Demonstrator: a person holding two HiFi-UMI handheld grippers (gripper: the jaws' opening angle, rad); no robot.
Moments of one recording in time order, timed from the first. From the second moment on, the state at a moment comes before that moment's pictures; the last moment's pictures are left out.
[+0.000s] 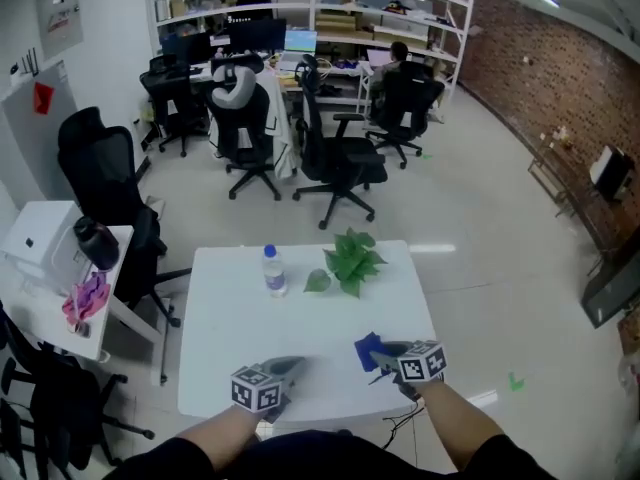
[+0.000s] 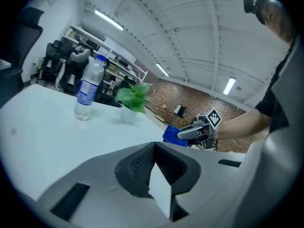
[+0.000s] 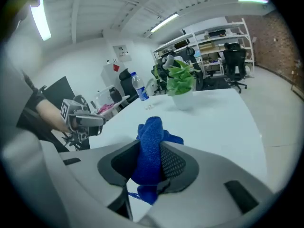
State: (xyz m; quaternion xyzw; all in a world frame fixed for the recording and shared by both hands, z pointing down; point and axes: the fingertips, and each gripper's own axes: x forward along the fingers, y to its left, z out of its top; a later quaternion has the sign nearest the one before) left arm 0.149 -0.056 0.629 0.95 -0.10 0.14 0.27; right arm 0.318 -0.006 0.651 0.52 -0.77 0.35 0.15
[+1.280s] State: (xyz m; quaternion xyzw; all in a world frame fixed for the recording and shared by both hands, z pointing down) left arm -0.222 -0.158 0.631 0.88 -0.37 0.01 0.30; right arm -0.070 -0.299 0.755 0.43 -0.69 0.59 0.05
